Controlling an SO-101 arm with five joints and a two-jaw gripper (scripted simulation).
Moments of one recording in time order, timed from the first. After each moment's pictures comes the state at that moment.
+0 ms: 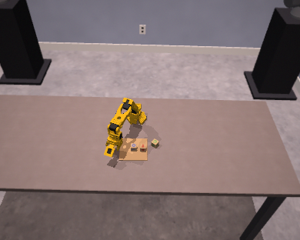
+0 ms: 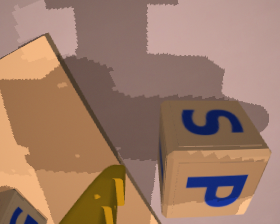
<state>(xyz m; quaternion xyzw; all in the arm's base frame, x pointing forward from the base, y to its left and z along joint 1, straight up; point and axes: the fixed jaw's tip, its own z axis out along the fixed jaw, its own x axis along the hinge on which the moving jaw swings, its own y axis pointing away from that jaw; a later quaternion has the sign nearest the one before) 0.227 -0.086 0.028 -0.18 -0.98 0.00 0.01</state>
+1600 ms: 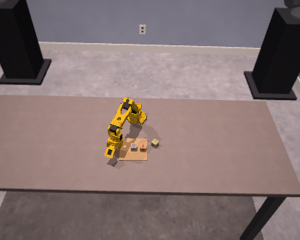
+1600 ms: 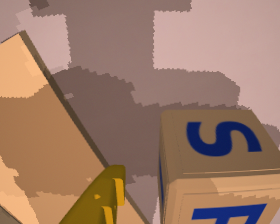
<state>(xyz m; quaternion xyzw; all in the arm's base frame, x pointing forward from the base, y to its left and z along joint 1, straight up) 0.223 -0.085 0.014 -0.18 -0.98 0.00 0.01</state>
